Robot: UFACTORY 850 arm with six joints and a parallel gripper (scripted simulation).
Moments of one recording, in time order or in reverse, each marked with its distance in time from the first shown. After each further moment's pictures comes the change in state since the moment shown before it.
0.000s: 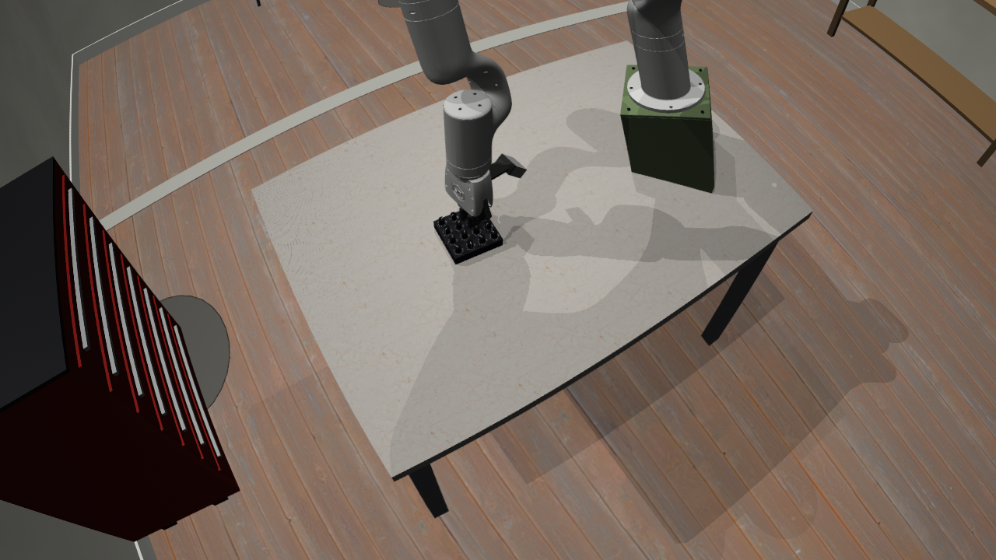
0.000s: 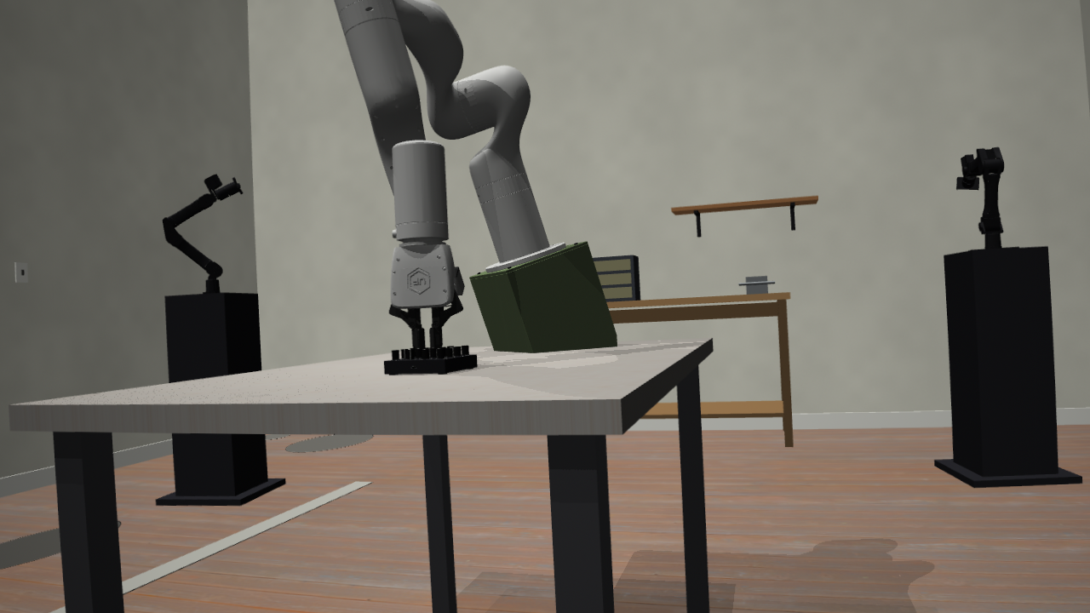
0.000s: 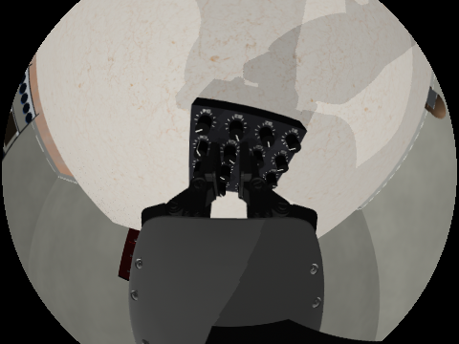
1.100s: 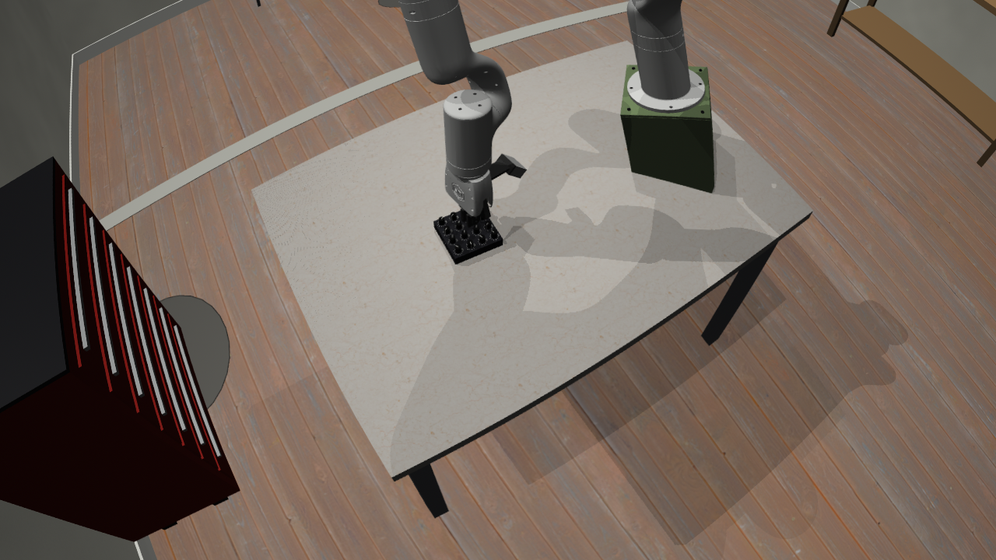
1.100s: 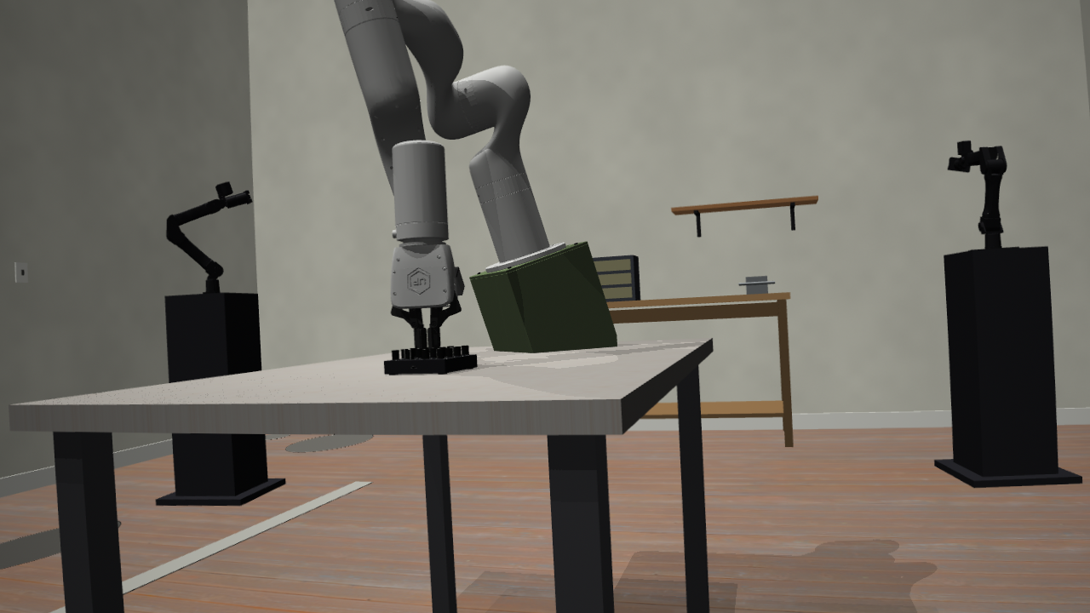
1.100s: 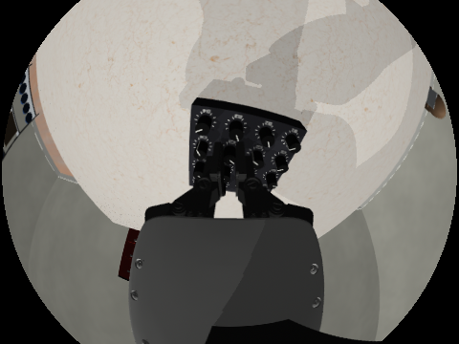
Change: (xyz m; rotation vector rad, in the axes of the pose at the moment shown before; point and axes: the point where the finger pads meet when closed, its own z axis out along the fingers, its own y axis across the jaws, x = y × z) arm 0.000 0.000 0.000 0.000 0.000 0.000
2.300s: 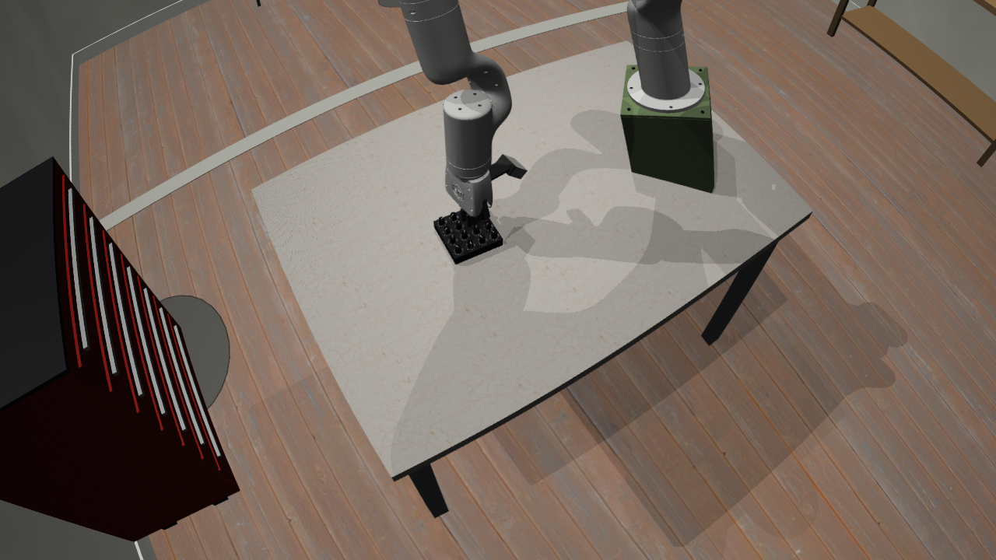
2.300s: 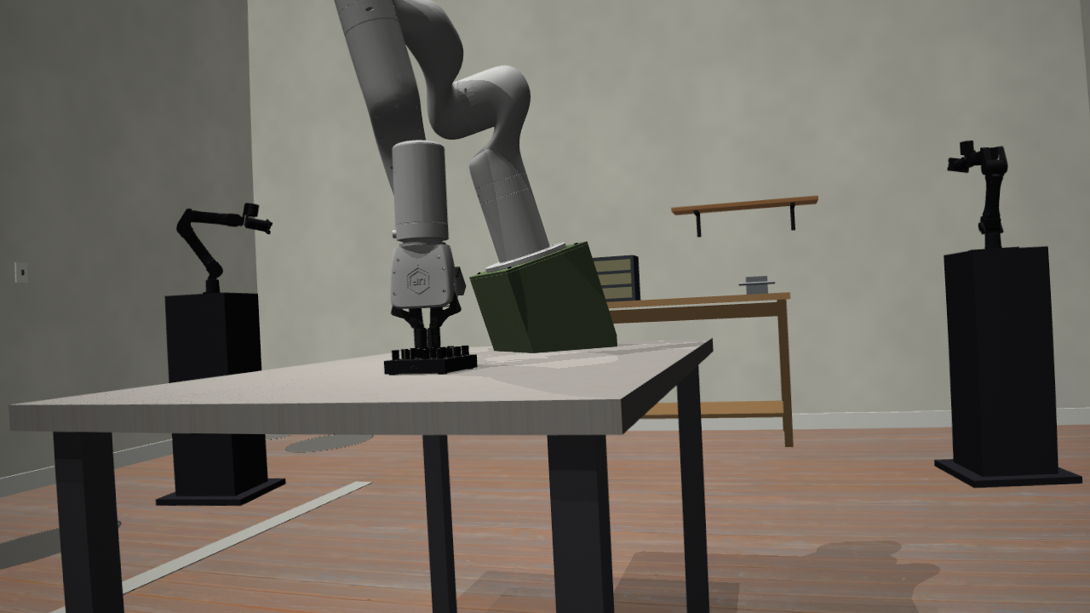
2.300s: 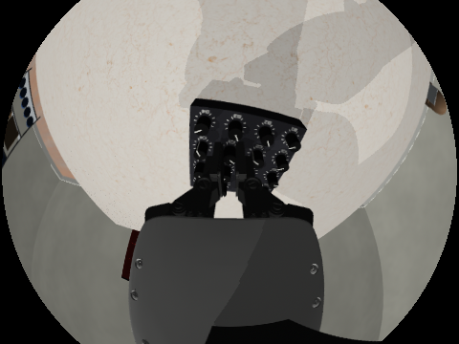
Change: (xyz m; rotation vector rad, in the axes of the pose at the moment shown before) arm 0.000 0.000 0.000 0.000 0.001 0.024
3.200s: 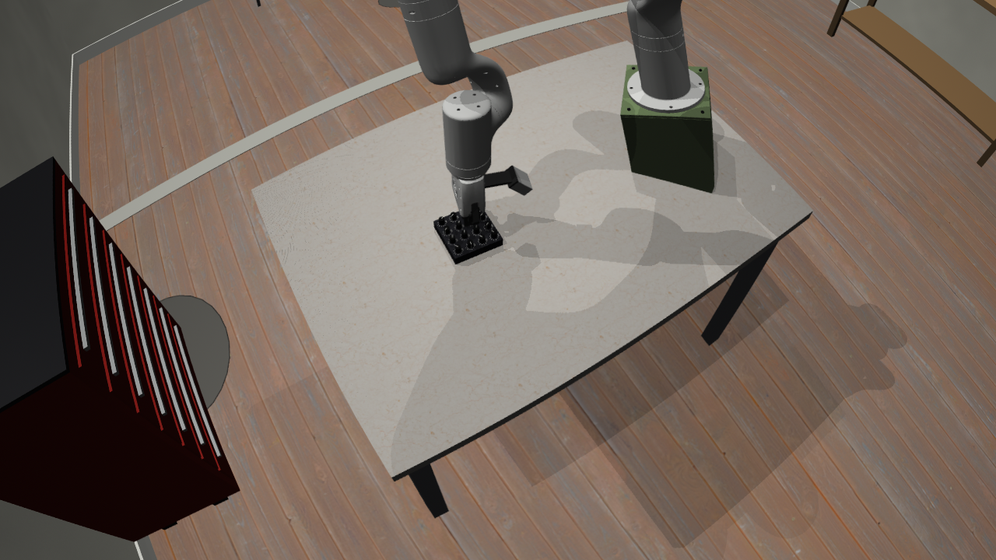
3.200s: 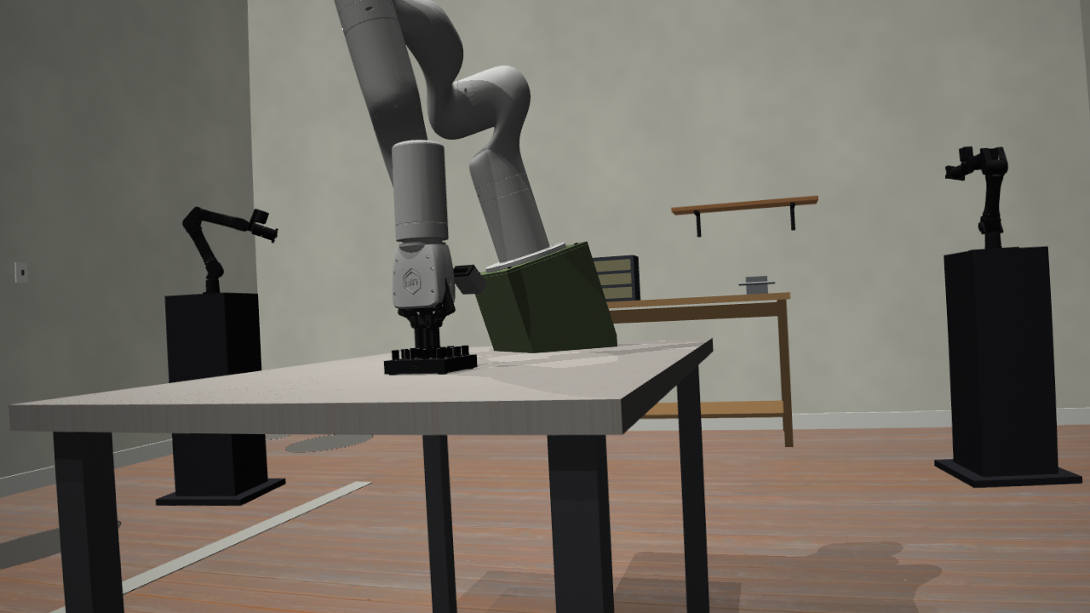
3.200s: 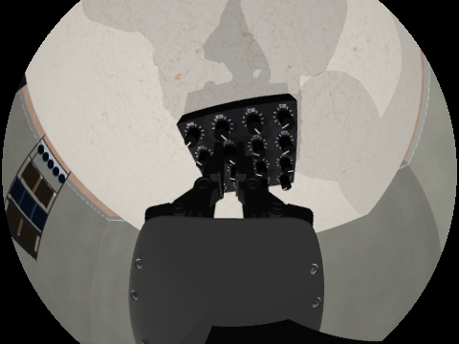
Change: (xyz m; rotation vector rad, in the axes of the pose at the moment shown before) arm 0.000 0.000 0.000 0.003 0.007 0.418
